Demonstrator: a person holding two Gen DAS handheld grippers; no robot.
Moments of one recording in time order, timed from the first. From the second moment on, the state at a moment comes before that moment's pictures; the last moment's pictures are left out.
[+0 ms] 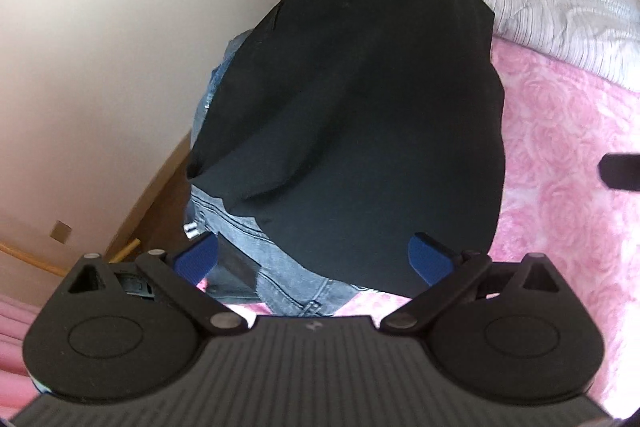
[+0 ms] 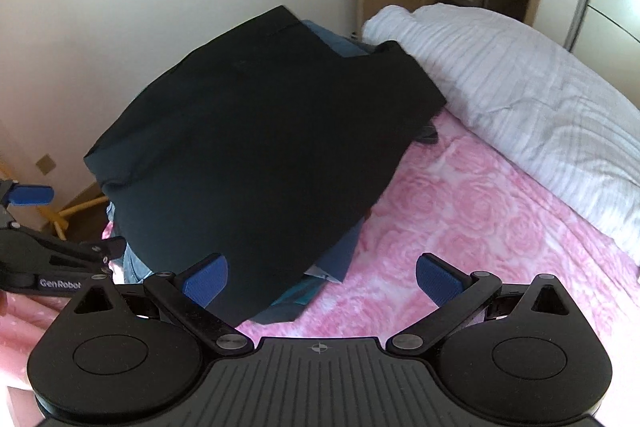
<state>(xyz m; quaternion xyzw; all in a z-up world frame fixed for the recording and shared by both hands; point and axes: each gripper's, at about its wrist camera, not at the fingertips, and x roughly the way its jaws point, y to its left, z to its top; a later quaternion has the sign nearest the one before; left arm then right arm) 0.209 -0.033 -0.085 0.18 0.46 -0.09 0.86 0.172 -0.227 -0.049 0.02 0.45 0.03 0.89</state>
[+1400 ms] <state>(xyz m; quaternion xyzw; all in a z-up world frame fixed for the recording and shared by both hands) 0.313 0.035 -0.125 0.19 0.41 -0.26 0.85 0.282 -0.131 -0.108 -0.21 0.37 0.18 0.89</state>
